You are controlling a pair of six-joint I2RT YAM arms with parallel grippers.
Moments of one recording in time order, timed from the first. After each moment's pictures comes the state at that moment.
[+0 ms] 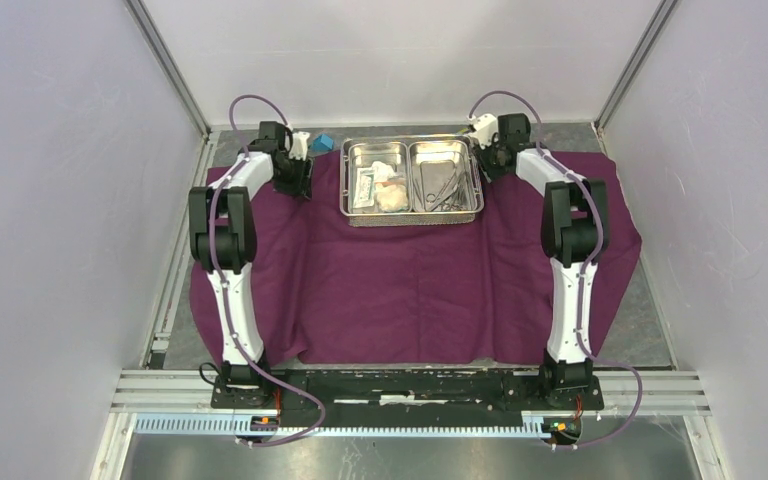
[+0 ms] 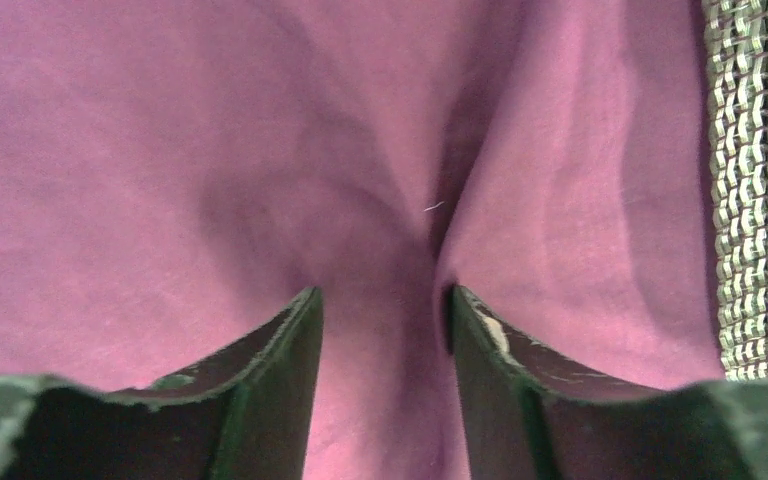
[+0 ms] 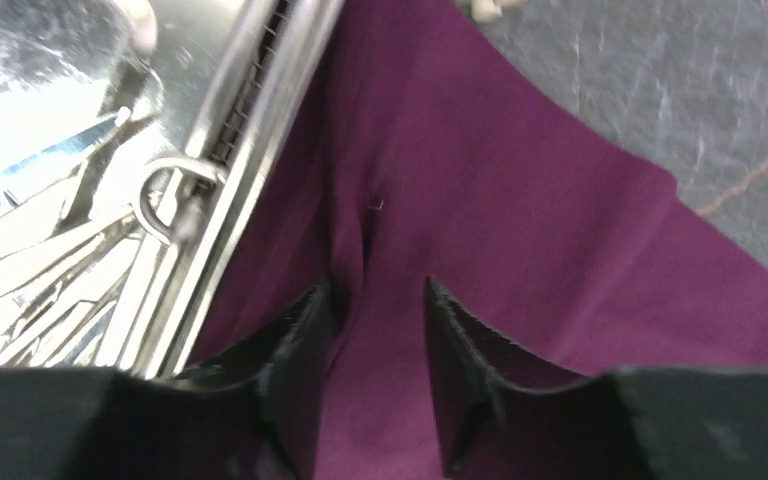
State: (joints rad) left arm -0.03 2.21 1.72 -0.57 0.22 0.19; right arm 0.11 2.32 1.80 -0.32 -0.09 -0.44
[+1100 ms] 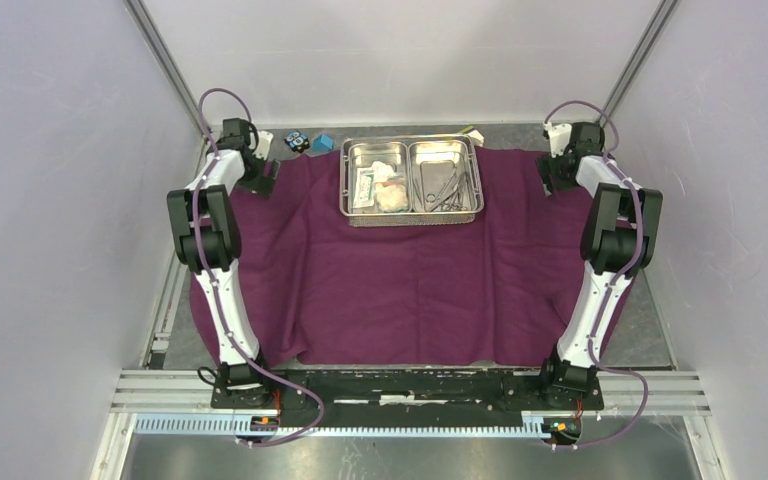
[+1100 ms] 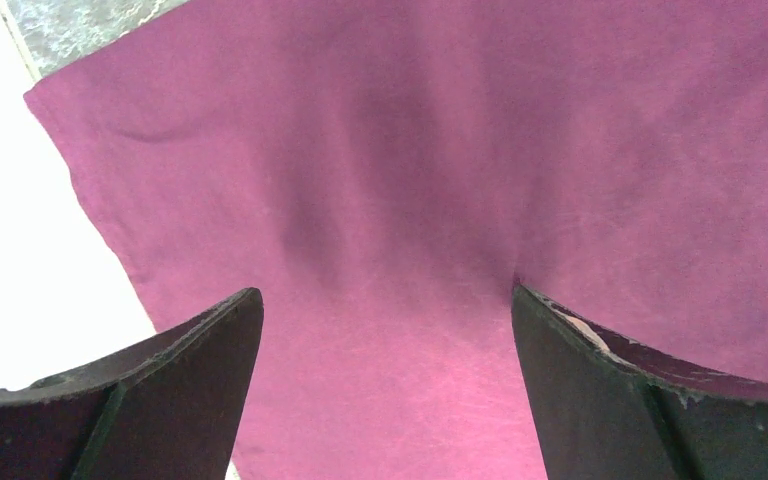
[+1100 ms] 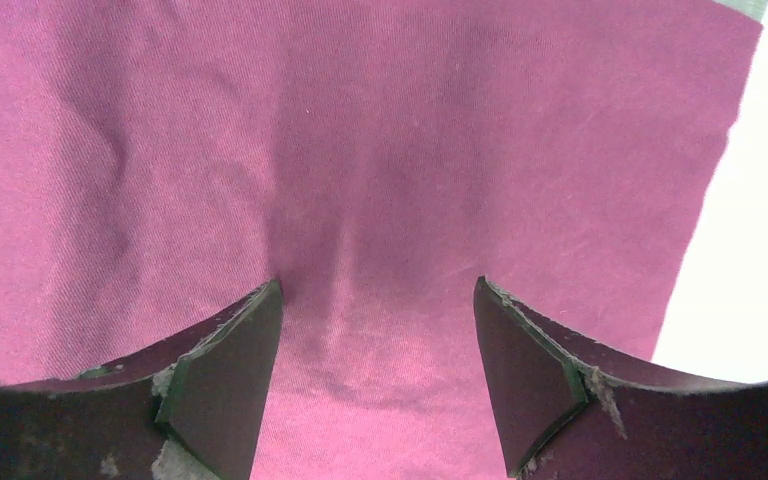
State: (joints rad) left arm 0.13 2.23 1.78 -0.57 -0.09 0.41; right arm -0.19 2.18 1.62 -0.36 0.01 -0.46
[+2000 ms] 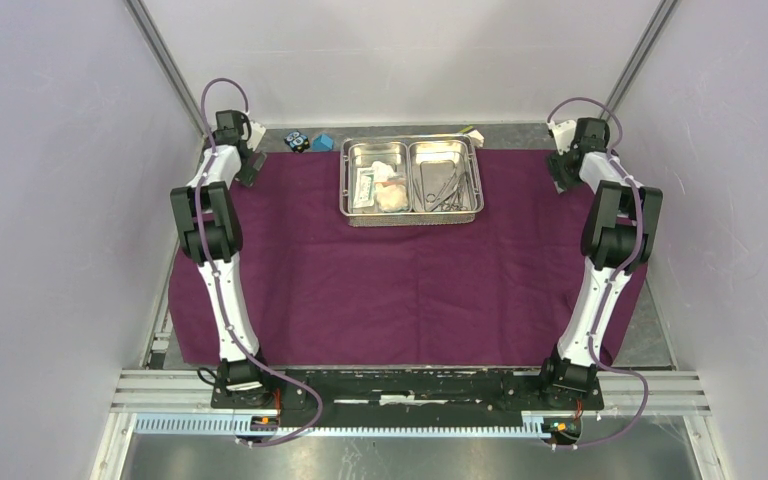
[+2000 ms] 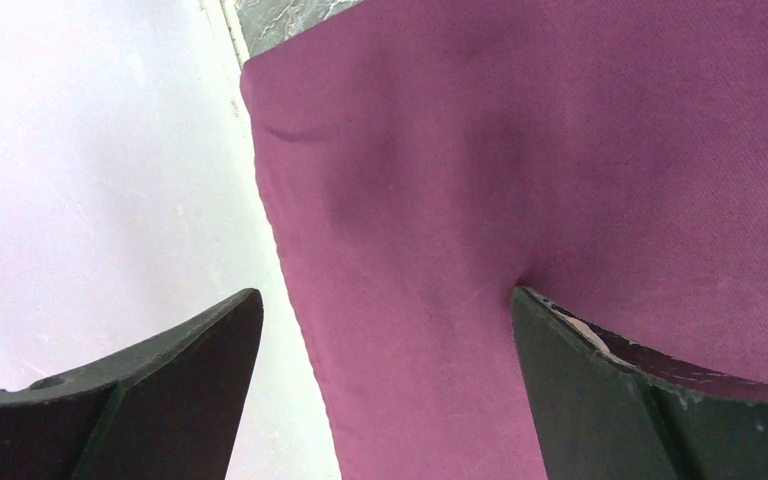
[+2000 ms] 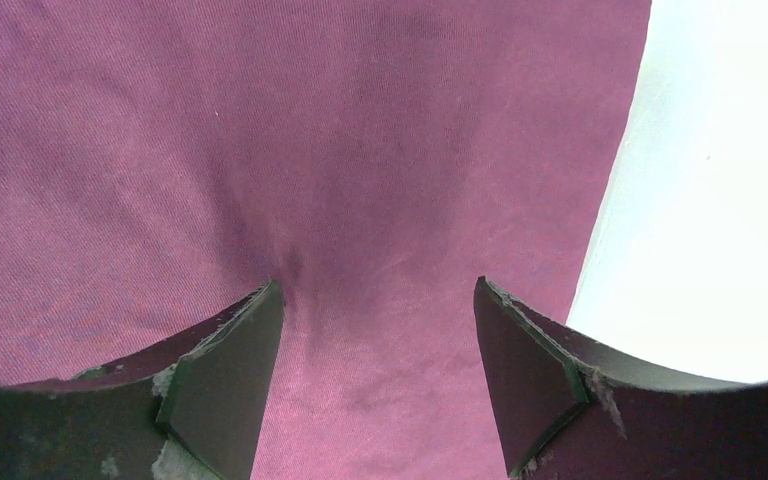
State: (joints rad) left arm 0.16 2.38 1.97 -0.48 -0.29 0.65; right arm -0.21 2.23 1.71 -0.36 0.13 -0.59
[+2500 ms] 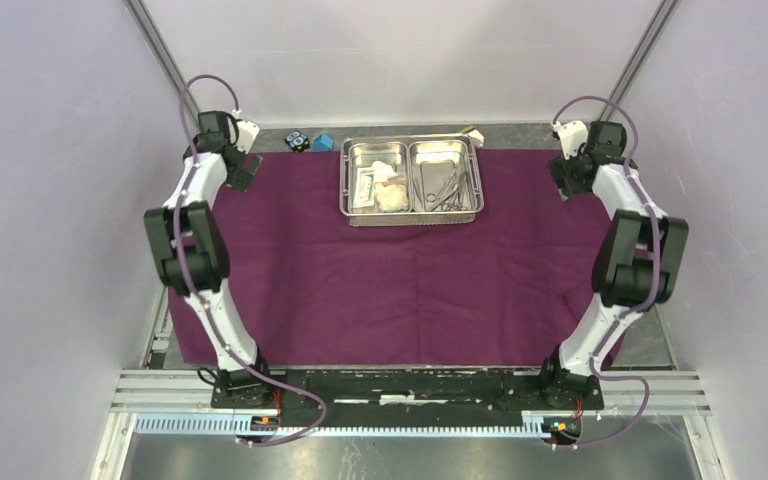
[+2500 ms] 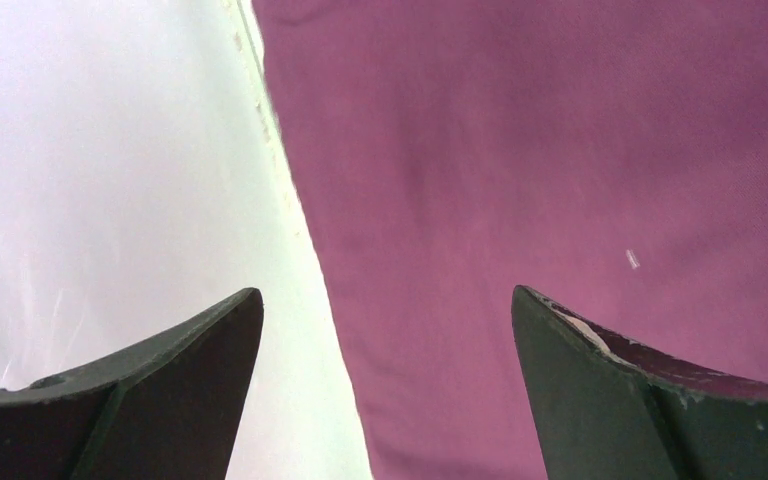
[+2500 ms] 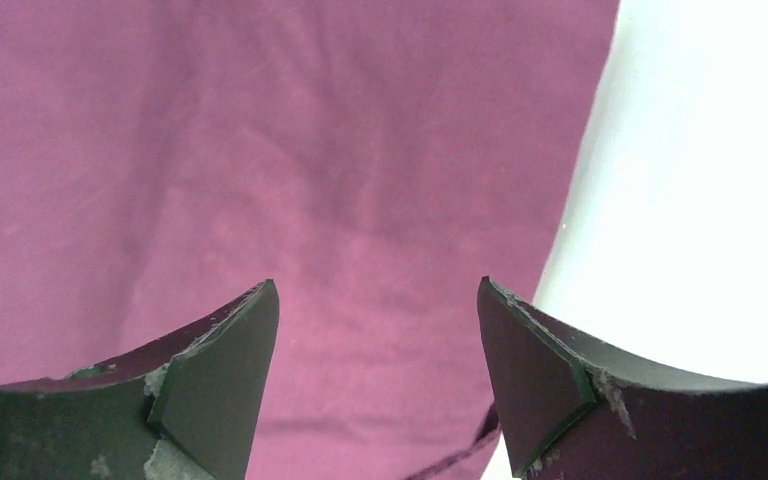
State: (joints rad) left arm 0.17 2.09 1.70 -0.50 -0.20 0.65; right arm -0.21 1.93 1.46 -0.40 0.04 -0.60
